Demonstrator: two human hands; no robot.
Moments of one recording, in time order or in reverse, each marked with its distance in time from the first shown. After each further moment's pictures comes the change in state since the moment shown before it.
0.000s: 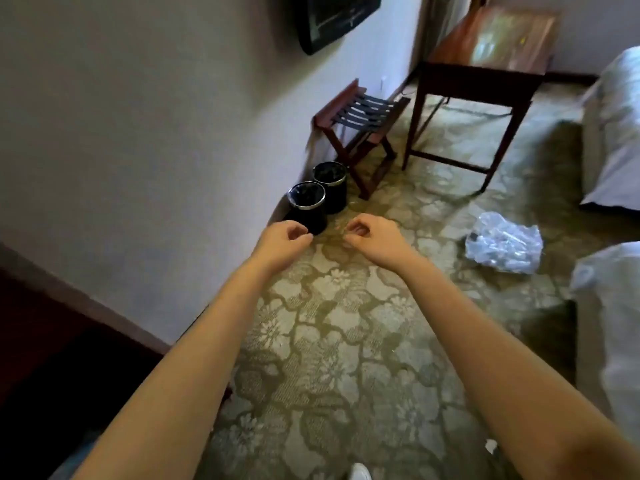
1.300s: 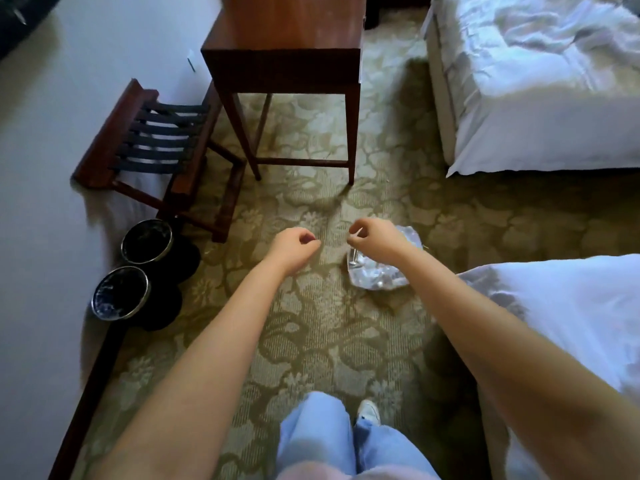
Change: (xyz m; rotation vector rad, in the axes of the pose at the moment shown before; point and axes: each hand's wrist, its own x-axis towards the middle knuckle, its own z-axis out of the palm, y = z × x) left_hand 0.535 0.386 0.443 0.083 -0.508 0.087; right_hand 0.358 0.484 -0.419 -0.050 0.050 0.533
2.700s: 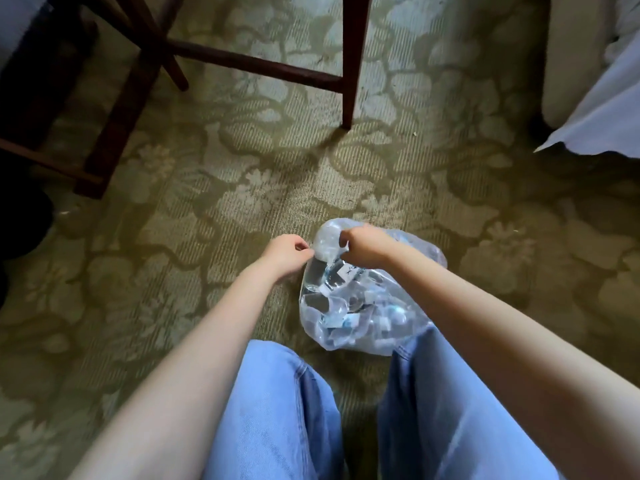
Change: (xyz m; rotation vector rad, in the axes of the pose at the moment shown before) left_hand 0.539 -0.155 0.354 -0.002 -0.197 -0.345; right_hand 0.555 0.375 0.175 -0.538 -0.462 -0.214
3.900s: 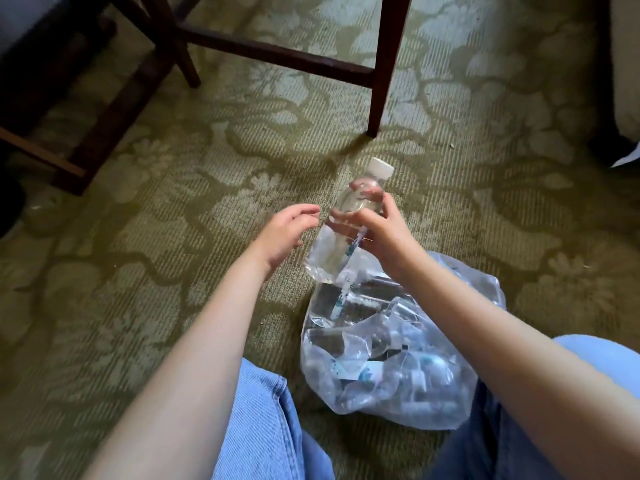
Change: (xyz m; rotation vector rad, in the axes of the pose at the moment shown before) left_hand 0.110 -0.056 0.022 -0.604 0.094 0.263; right_hand 0.088 0.010 0.051 1.600 0.373 -0.088
